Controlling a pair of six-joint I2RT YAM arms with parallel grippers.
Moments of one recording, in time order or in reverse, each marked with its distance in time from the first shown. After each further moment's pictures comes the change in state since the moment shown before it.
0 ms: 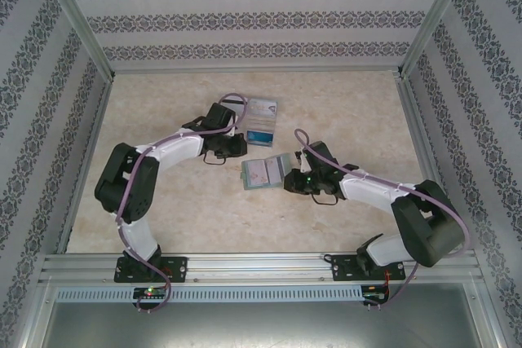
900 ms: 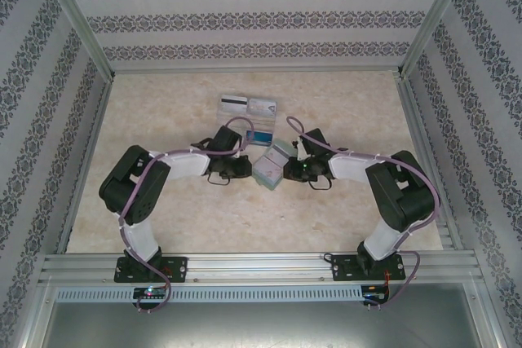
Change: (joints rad) left arm -0.116 -0.017 -0.230 0.204 0.001 -0.098; right arm -0.096 0.266 0.183 0.012 -0.016 -0.120
